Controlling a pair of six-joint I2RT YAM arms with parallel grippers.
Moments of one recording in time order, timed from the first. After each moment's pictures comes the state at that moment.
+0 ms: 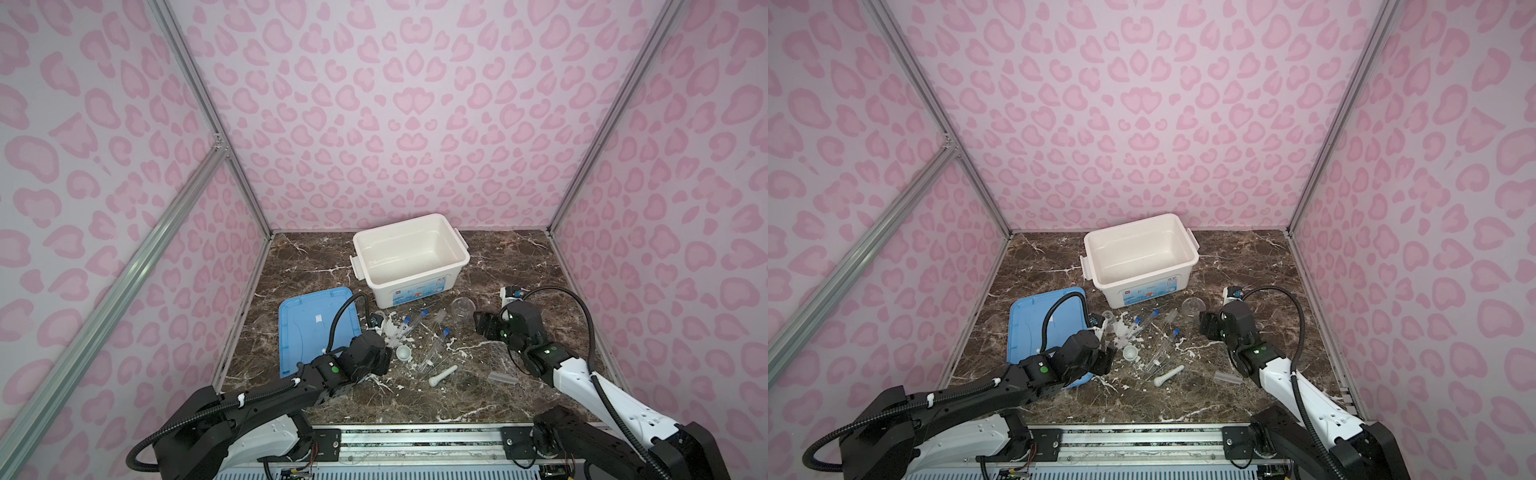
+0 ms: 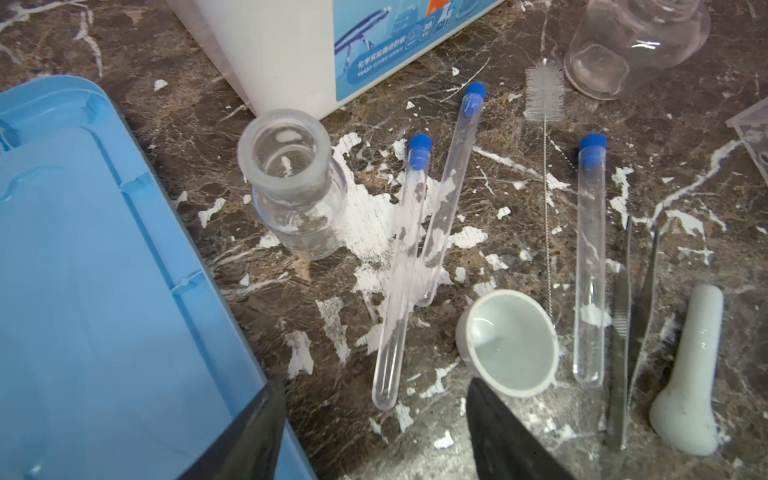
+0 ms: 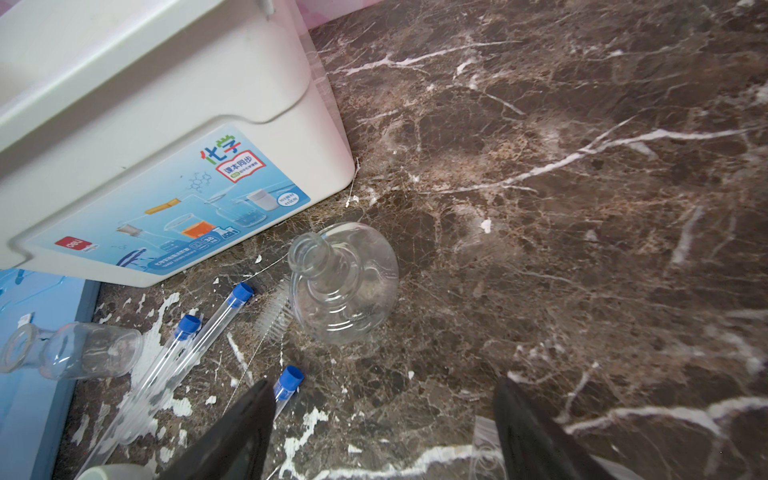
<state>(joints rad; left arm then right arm) -0.90 1.14 0.47 -0.16 -0.29 -0.41 0.38 0.99 0.47 -0.12 0.09 0.47</state>
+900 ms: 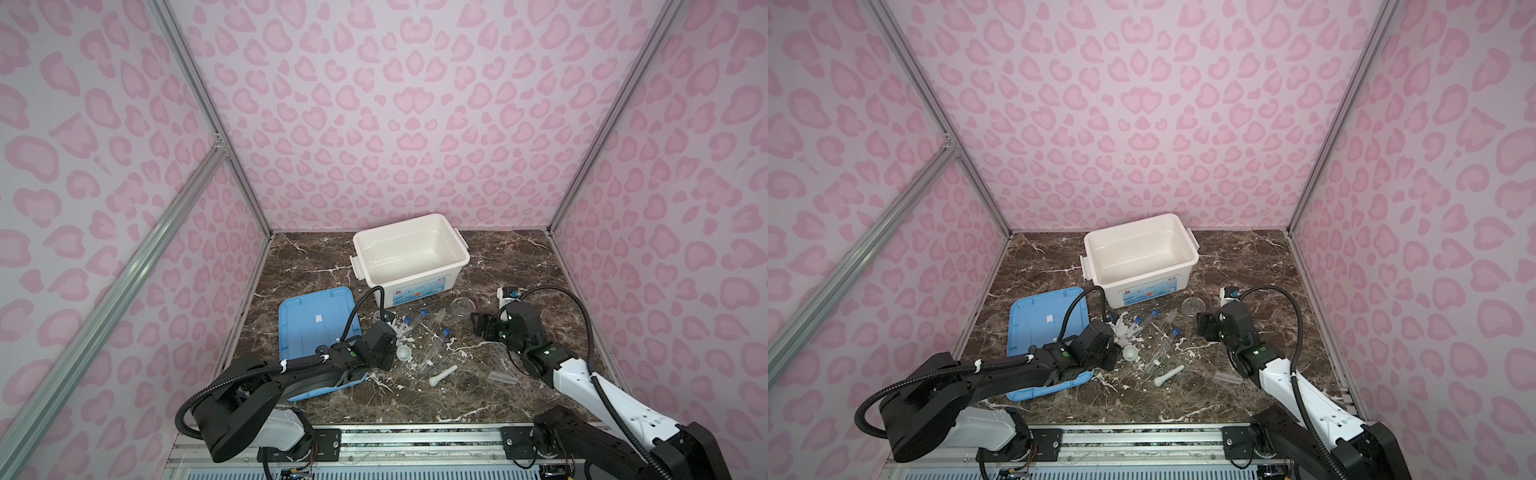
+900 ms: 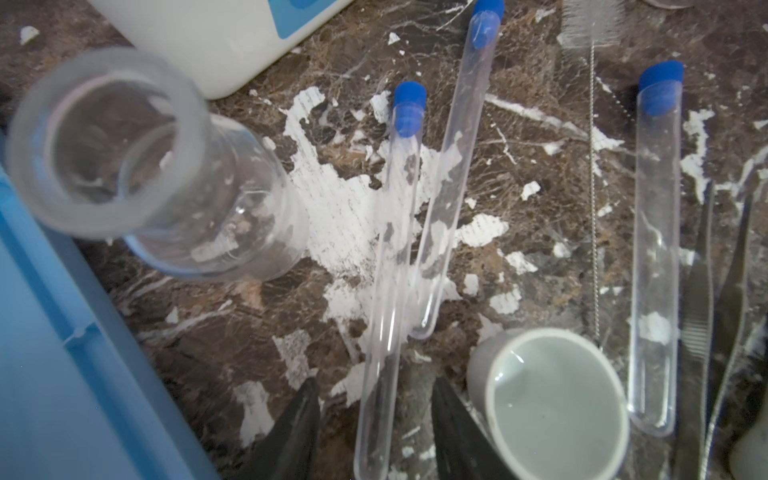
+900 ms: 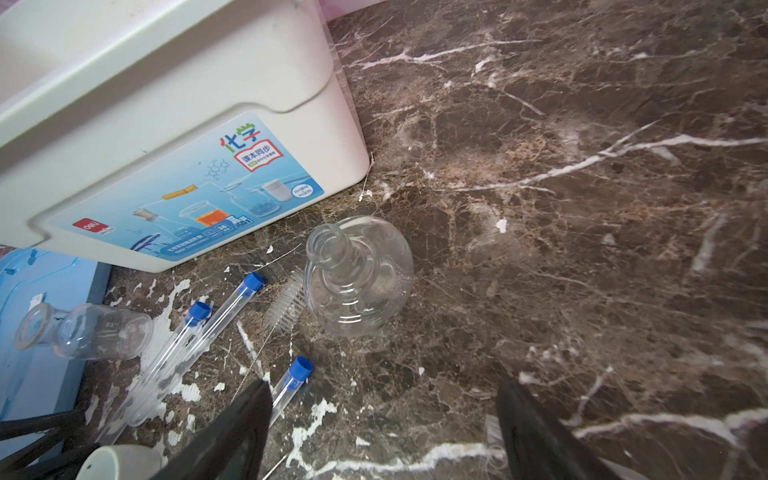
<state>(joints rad) -0.85 1.40 0.56 -0.10 -0.20 -0.34 0.40 0.99 0.47 -0.12 0.08 0.46</state>
